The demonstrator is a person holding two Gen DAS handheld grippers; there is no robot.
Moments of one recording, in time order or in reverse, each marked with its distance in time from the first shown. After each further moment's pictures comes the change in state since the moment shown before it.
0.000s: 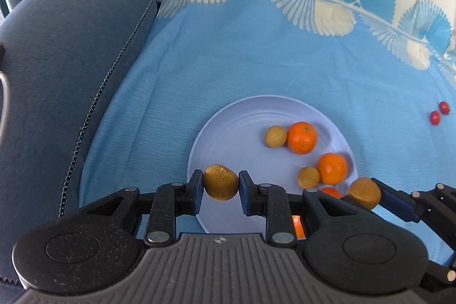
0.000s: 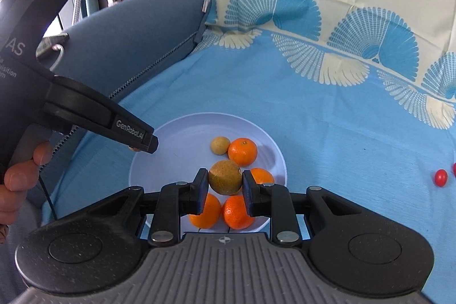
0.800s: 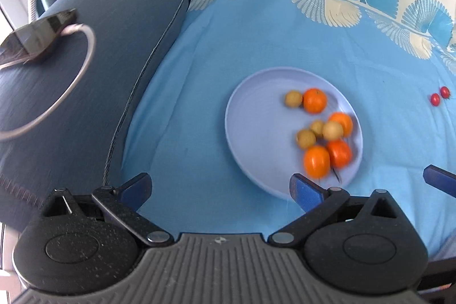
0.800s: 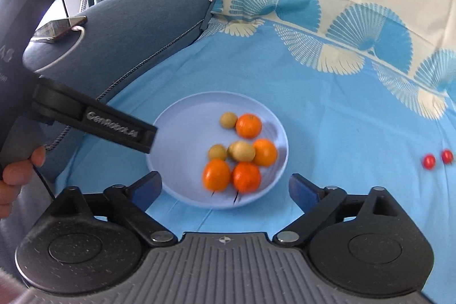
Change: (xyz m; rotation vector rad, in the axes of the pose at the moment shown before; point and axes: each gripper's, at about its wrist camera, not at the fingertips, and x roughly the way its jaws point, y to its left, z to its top) left arm -0.073 0.019 -0.060 -0.026 -0.010 0.067; right arm -0.057 0.019 -0.022 0.015 0.044 -0.016
